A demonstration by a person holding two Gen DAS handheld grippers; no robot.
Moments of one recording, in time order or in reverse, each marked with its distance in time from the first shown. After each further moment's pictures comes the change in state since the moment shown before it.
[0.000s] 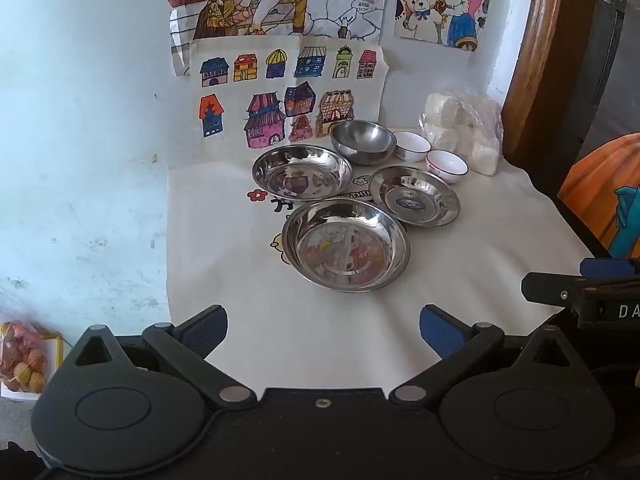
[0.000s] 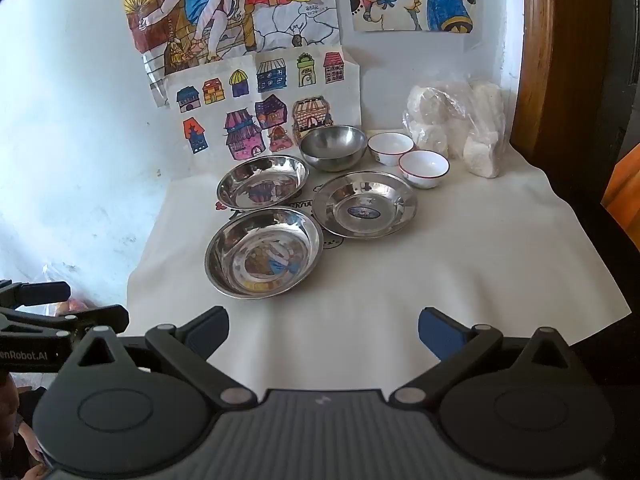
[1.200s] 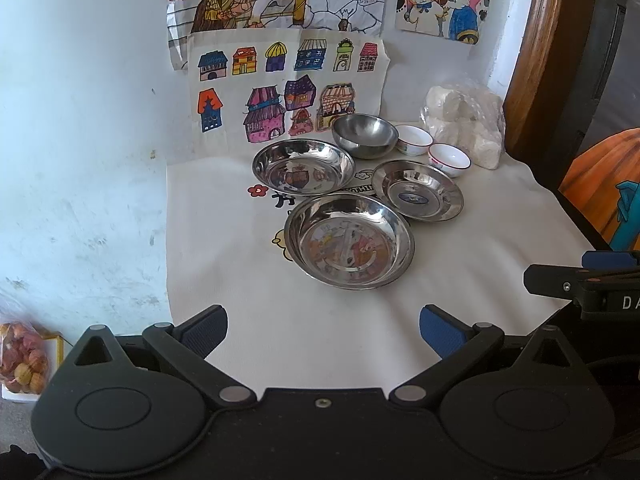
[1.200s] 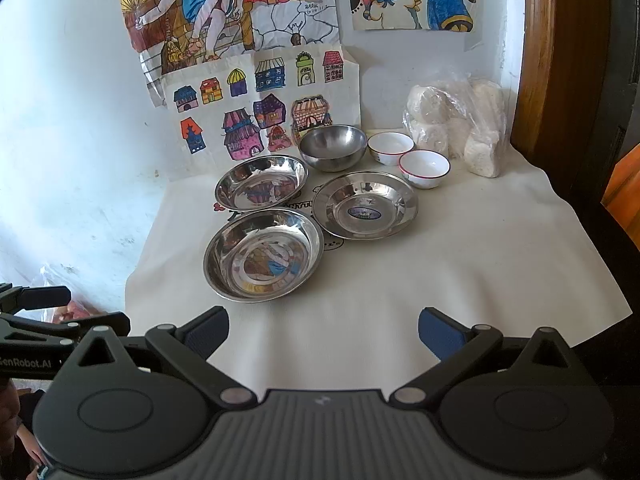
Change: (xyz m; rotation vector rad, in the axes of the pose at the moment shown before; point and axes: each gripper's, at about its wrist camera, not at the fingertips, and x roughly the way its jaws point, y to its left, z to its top) left arm 0.003 0.005 0.000 0.003 0.021 -0.004; right arm 0.009 0.002 0.003 0.006 0.003 -0.005
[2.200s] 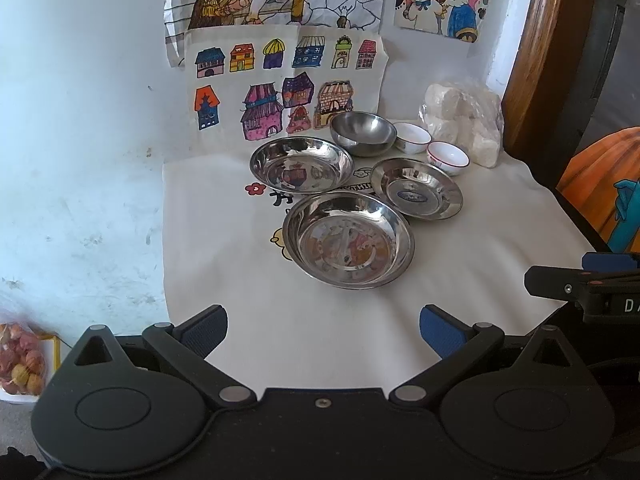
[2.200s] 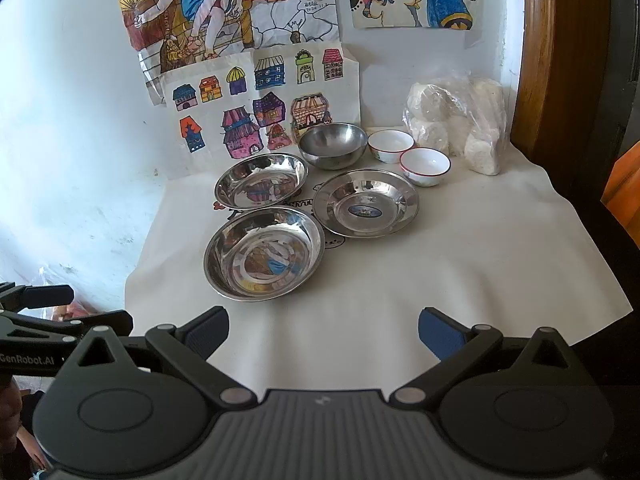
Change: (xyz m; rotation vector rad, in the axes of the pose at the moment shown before) left arm 0.005 0.002 0.005 -0.001 0.013 -0.009; right arm 0.002 0.000 0.000 0.001 0.003 -0.005
